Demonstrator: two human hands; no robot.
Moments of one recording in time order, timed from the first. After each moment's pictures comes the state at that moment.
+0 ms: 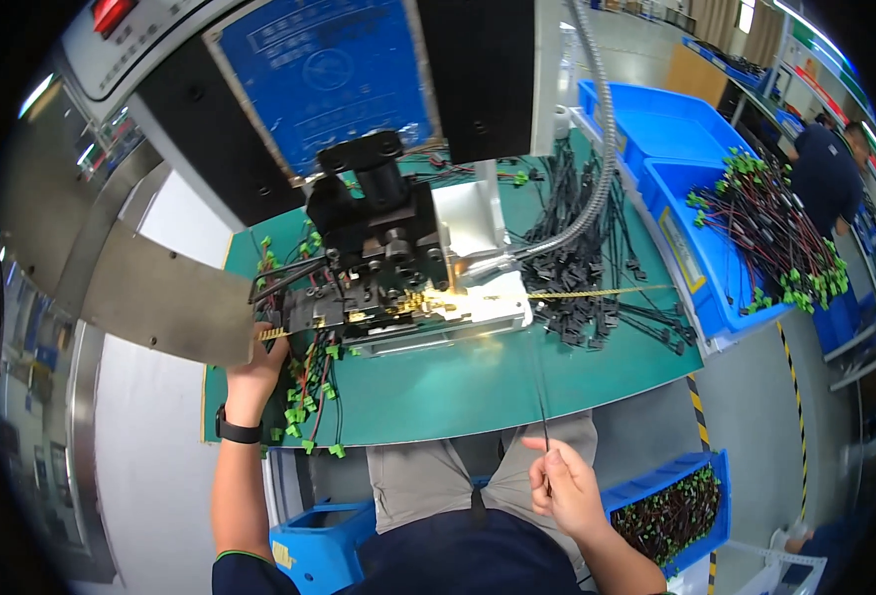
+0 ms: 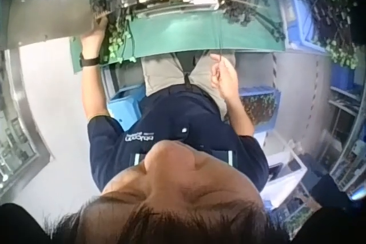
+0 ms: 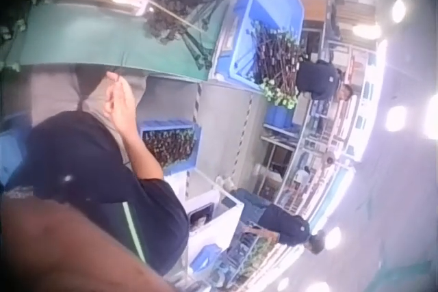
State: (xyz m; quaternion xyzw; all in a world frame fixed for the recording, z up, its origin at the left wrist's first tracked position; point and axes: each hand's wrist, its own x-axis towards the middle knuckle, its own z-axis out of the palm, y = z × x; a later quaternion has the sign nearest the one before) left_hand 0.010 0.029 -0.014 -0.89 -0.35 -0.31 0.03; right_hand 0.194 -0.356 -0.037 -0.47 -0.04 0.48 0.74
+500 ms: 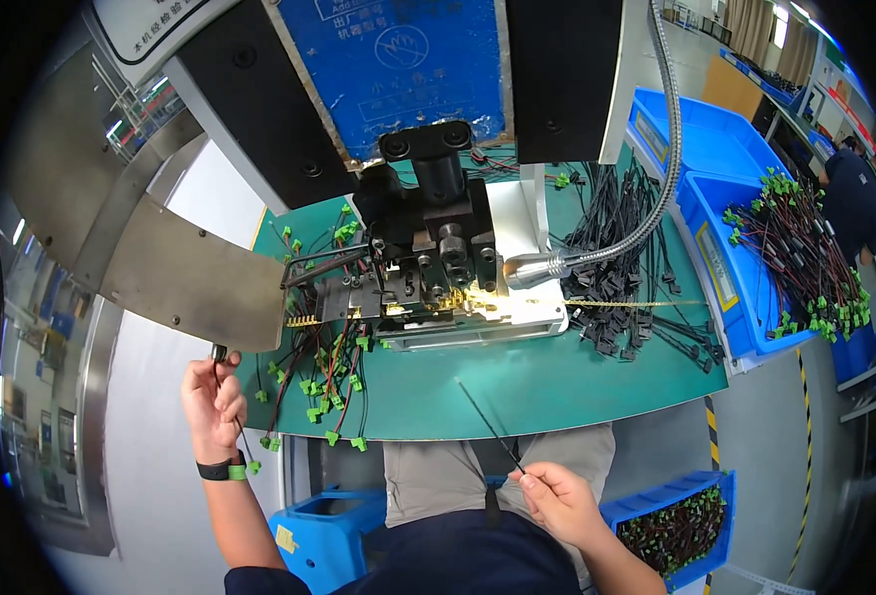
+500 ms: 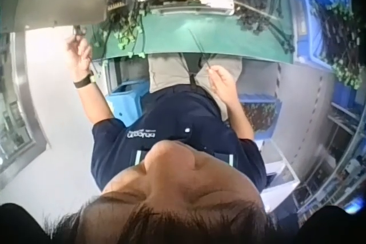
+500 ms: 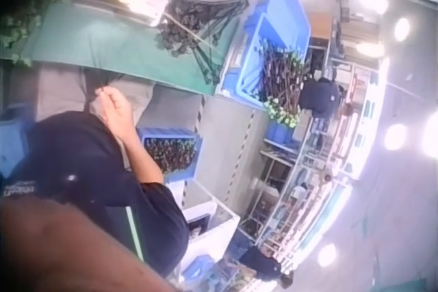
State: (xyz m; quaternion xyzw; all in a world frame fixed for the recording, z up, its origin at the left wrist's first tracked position) left_hand -0.077 0.017 0.040 -0.28 -0.28 -0.38 -0.84; right_hand 0.188 -0.346 -0.051 -0.52 -0.18 0.55 0.63
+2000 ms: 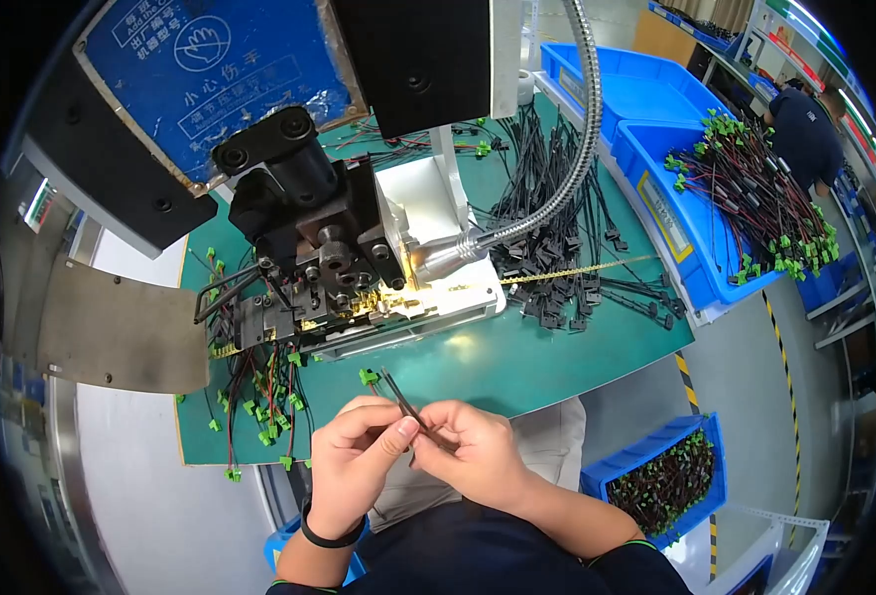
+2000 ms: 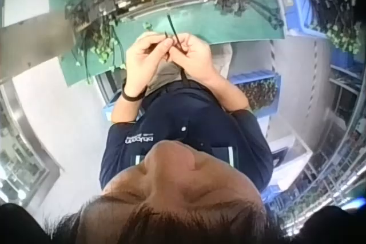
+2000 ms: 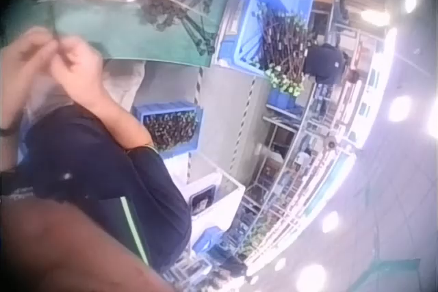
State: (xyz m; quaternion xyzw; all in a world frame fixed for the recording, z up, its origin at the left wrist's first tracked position) left_hand 0.081 -0.146 0.012 -0.63 -0.21 -0.25 -0.70; right_hand 0.183 -0.261 -0.023 -0.54 -0.27 0.41 0.68
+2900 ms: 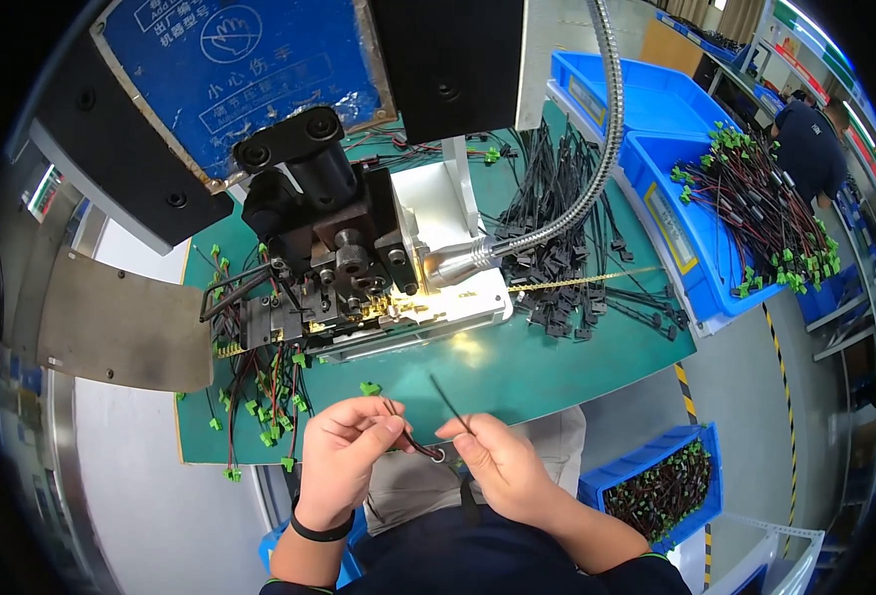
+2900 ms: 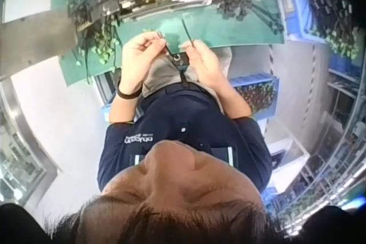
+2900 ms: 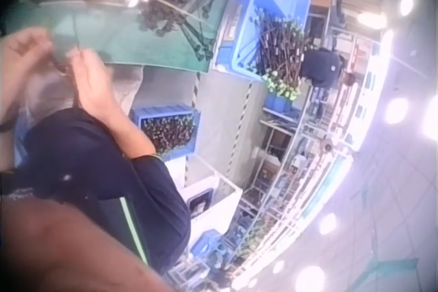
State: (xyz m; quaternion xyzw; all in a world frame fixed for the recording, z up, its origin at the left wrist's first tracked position) left_hand 0.079 -0.133 0.009 -0.51 -0.25 -0.19 -0.80; right_hand 0.195 -0.287 -0.011 -0.62 -0.32 0.38 0.61
